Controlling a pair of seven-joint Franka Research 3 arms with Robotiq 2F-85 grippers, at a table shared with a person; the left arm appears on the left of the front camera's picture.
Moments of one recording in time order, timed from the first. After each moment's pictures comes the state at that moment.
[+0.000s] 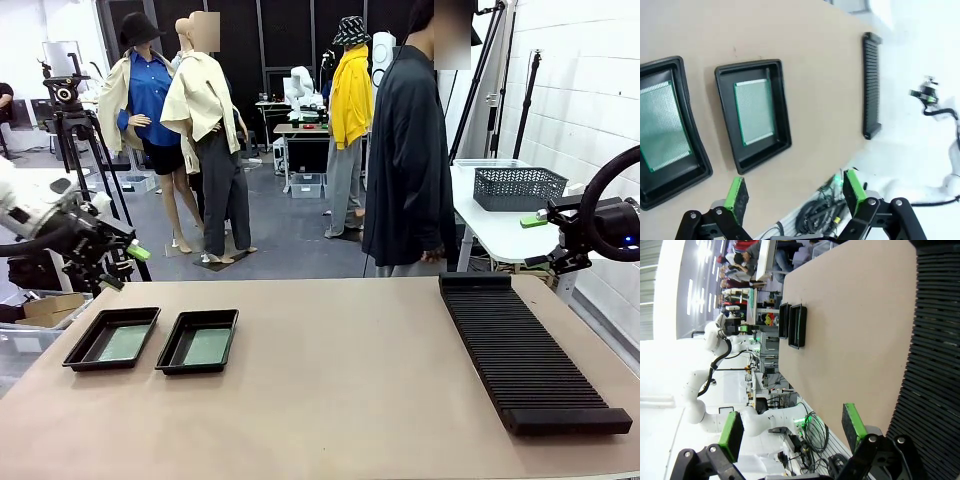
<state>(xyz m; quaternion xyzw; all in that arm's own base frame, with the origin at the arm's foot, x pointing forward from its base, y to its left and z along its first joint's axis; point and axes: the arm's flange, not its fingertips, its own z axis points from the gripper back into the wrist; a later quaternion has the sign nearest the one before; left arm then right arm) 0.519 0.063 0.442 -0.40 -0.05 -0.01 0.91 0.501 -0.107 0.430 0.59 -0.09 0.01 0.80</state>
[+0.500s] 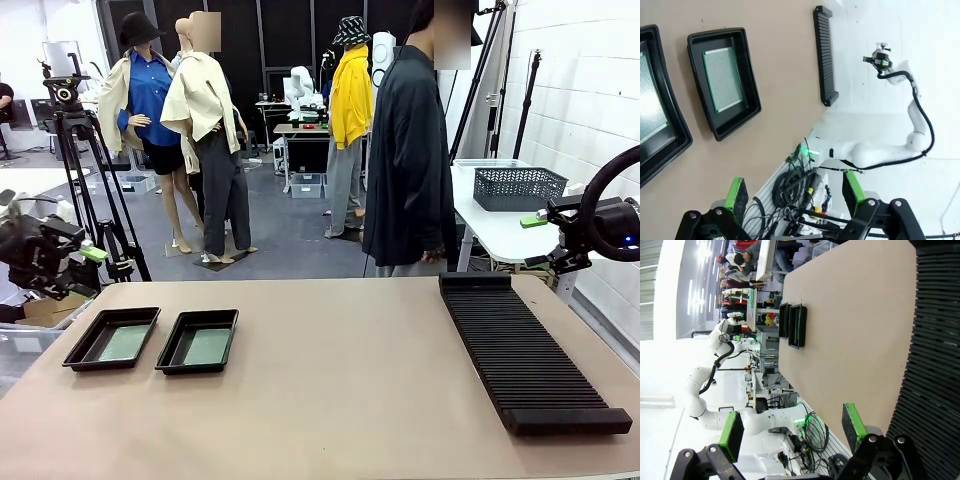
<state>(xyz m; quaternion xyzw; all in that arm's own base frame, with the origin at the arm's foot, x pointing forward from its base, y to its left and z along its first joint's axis) 0.490 0.124 0.427 -0.52 -0.01 -0.06 0.85 0.501 -0.107 0.430 0.59 -0.09 0.01 0.80</state>
